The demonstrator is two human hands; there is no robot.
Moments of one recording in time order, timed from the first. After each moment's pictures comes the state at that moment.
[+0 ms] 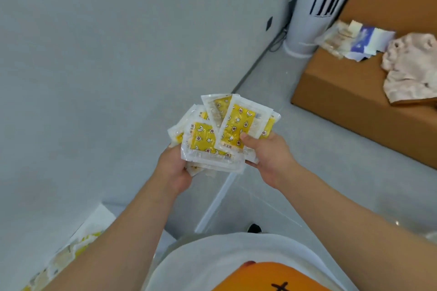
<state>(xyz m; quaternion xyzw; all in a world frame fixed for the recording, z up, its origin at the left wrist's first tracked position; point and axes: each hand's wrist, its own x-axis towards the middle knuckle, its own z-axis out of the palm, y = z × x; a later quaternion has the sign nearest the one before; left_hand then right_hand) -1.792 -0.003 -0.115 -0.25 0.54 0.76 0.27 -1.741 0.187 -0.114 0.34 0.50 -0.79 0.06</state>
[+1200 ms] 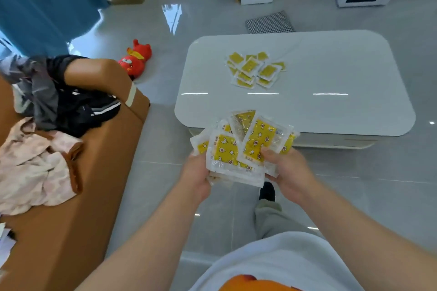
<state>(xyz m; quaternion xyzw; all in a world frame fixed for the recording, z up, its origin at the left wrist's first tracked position) -1.471 0.547 -0.164 0.36 0.52 0.11 0.77 -1.338 0.401 -0.169 0.61 -0.08 -0.47 -0.63</state>
